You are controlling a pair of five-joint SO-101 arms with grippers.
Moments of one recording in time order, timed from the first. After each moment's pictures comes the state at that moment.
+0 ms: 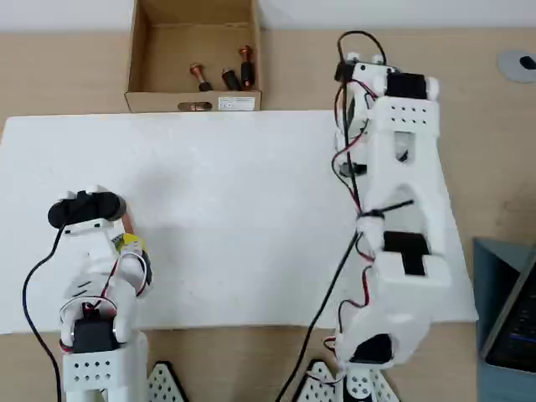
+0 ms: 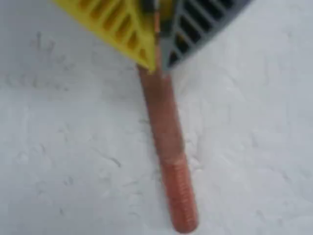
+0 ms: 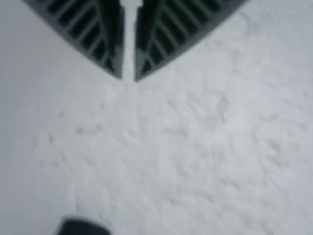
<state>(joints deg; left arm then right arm) -8.8 -103.7 95.9 56.6 -2.4 -0.4 21.4 -23.0 98.8 -7.1</state>
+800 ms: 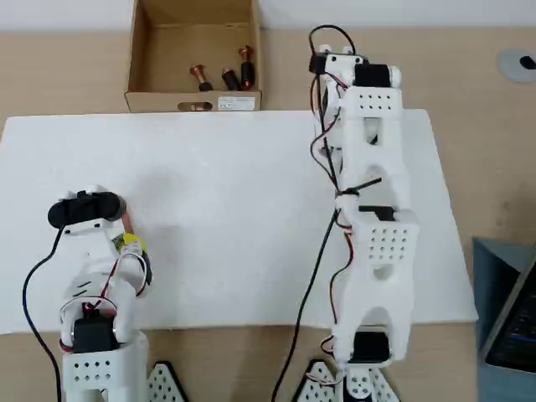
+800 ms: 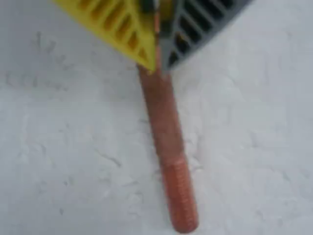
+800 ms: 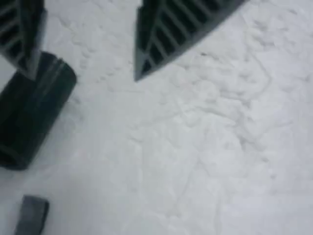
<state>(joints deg) -8.8 -103.7 95.9 56.6 -2.4 -4.0 45.3 -49.2 99.5 -7.1</state>
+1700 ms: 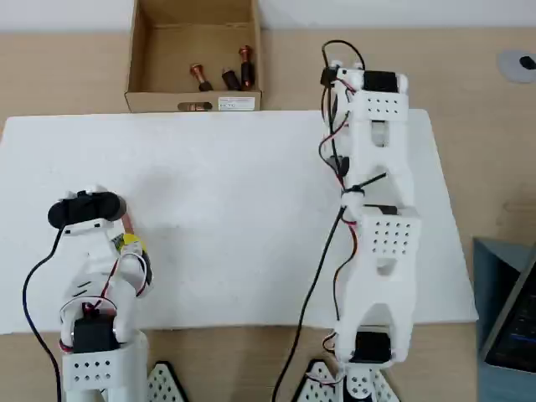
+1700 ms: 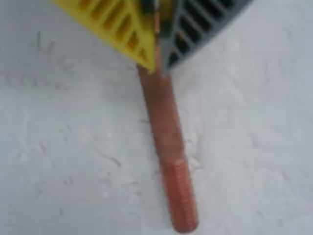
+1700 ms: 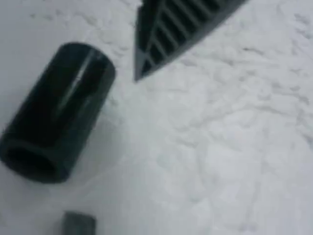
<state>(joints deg) -8.8 -103.7 95.9 56.6 -2.4 -1.1 50.7 -49.7 100.2 -7.1</state>
